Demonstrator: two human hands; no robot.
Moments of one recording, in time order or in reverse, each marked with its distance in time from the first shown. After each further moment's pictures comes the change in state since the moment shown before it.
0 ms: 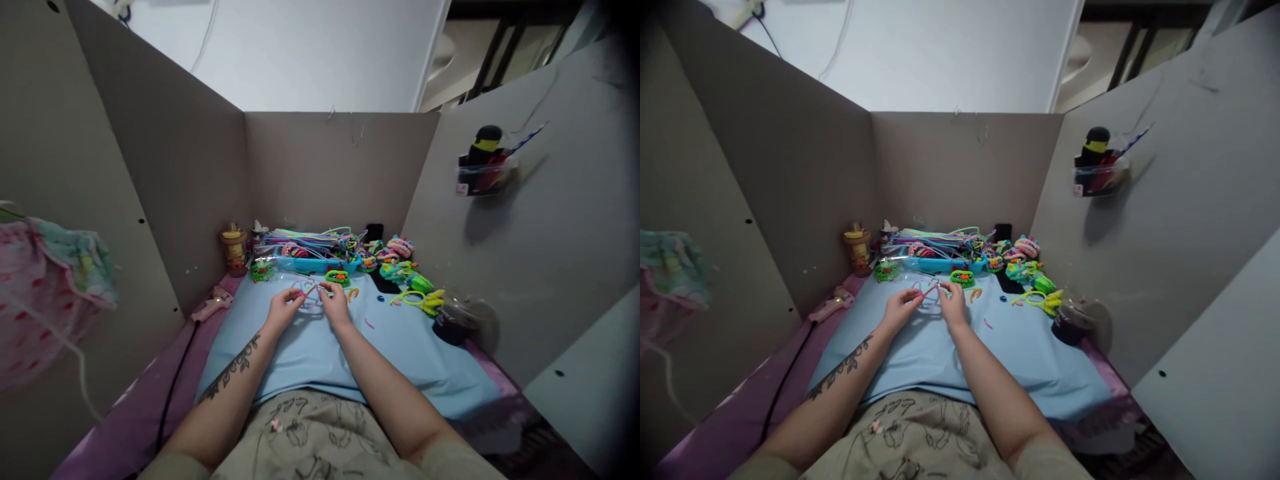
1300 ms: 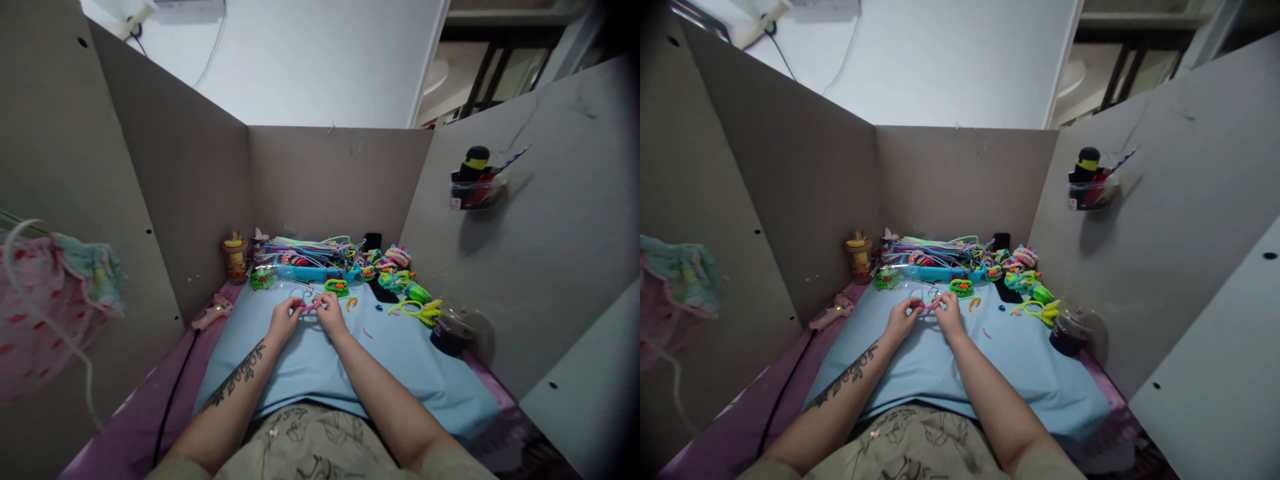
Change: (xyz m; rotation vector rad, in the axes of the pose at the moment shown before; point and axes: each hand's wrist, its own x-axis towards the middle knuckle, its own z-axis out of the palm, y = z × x) left_hand -0.002 0.000 -0.001 0.144 -0.013 0.168; right_hand -0.005 -0.006 0.006 0.064 -0.126 -0.008
